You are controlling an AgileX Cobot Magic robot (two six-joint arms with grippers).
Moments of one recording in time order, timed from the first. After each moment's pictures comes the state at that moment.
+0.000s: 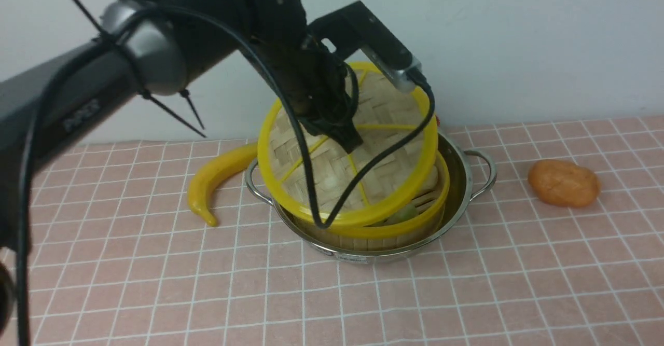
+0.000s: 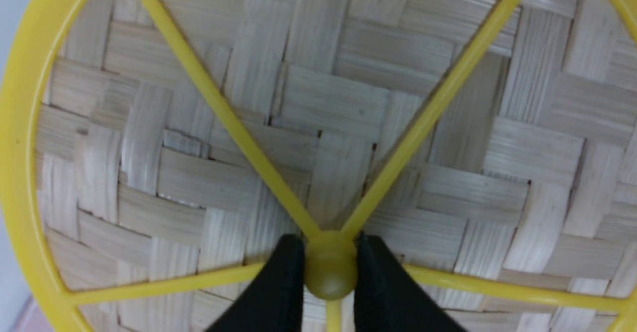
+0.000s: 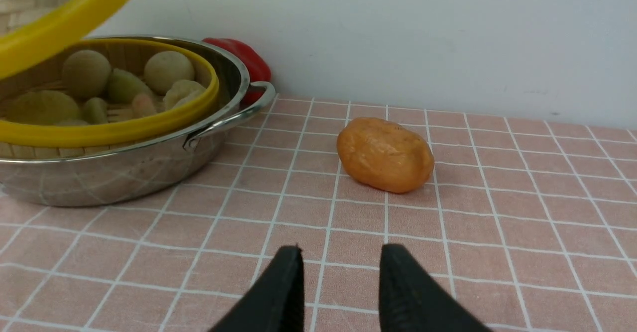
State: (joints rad) right arm 0.14 0.00 0.01 0.00 0.35 0.07; left arm -0.51 1.96 -1.83 0.03 1.03 0.52
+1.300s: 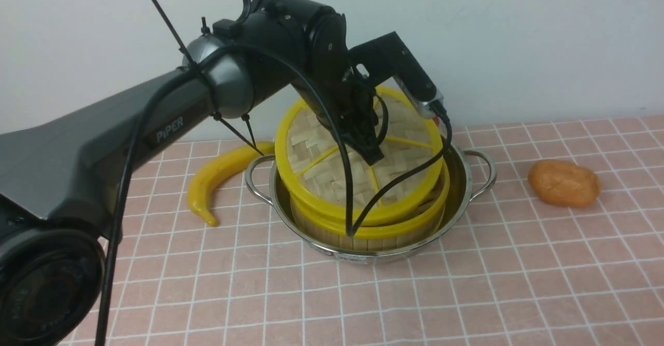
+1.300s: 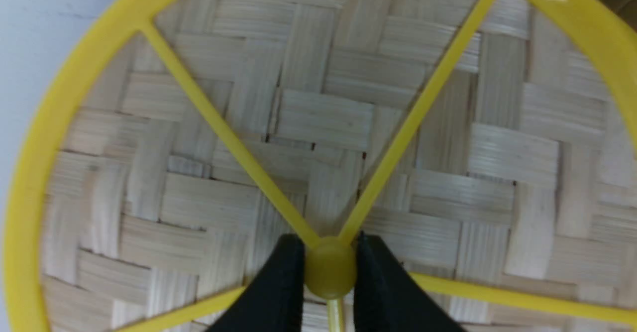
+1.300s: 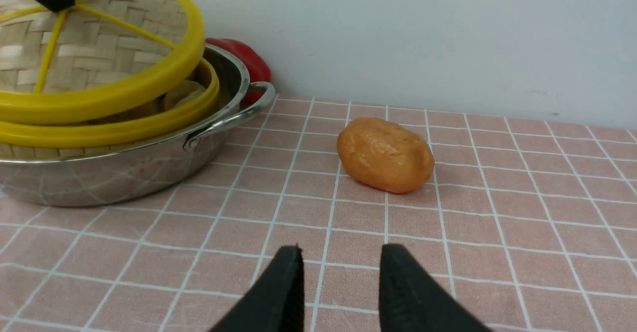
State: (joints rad) right arm 0.14 0.00 0.01 0.00 0.35 0.07; left arm -0.54 2.09 -1.87 0.08 0.87 0.57
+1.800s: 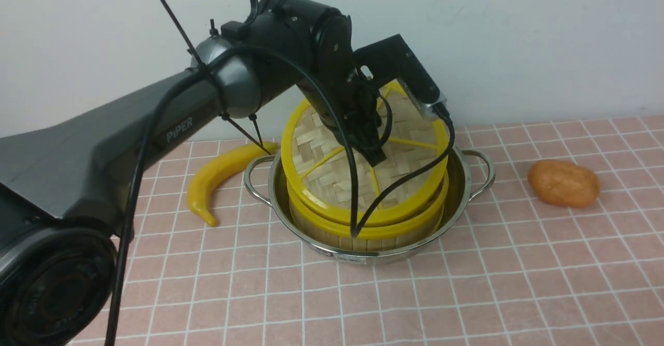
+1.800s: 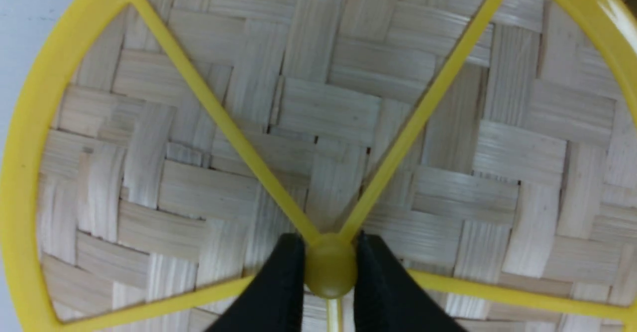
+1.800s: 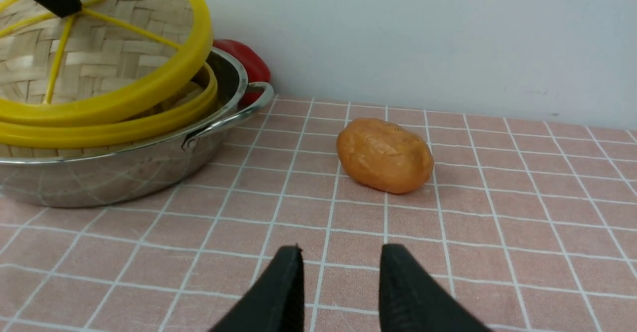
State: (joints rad) right arm 0.14 0.00 0.01 0.00 0.35 0.07; left arm -0.54 2.11 -1.92 0.08 0.95 0.56
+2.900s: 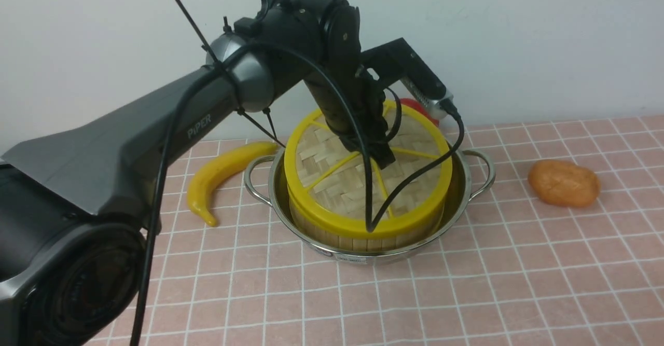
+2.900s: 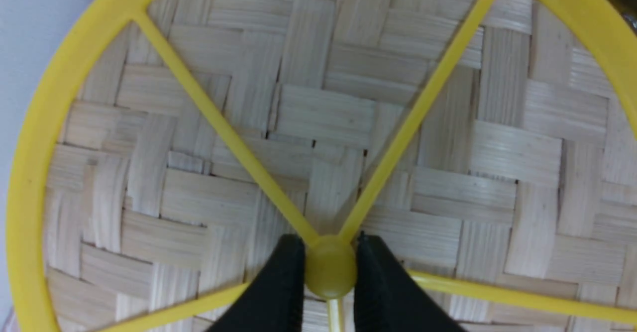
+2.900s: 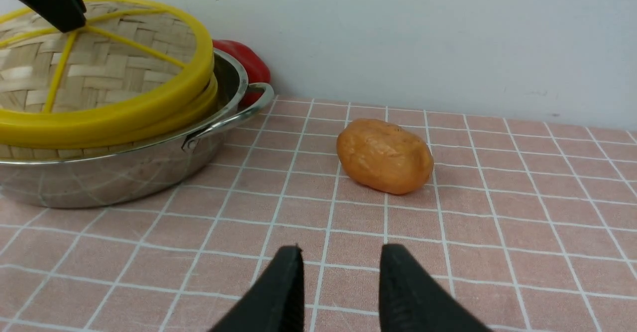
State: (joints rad) right arm 0.14 0.00 0.01 0.00 0.35 0.07; left arm -0.54 2.18 -2.01 0.02 1.04 0.55
